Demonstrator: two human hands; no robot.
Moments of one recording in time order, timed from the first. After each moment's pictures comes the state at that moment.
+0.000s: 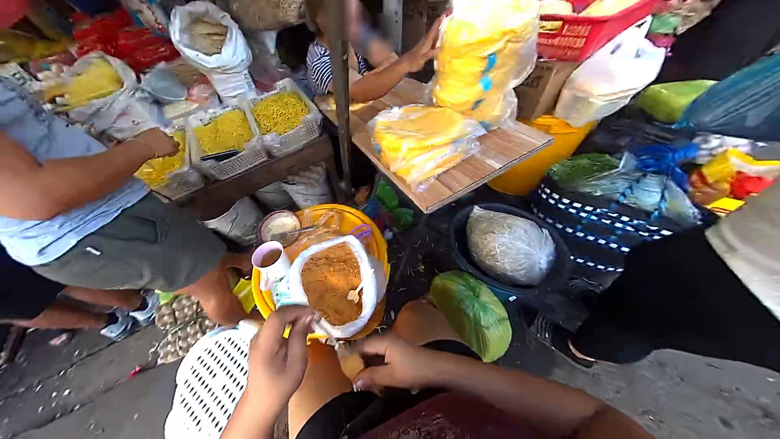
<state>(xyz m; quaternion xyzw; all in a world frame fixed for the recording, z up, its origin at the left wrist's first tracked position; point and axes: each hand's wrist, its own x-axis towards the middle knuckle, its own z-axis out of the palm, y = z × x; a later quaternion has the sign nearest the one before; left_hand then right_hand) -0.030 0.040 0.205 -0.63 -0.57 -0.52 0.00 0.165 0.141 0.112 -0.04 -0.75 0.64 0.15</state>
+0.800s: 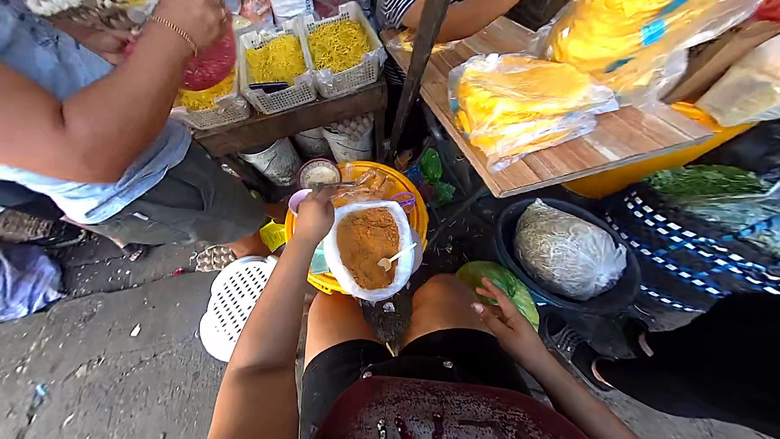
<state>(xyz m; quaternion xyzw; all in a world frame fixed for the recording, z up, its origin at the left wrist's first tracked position) -0.164 0.155 0.131 -0.52 -0.82 -0.23 -0.08 0.270 0.200 0.040 -0.43 -0.68 0.56 0.18</state>
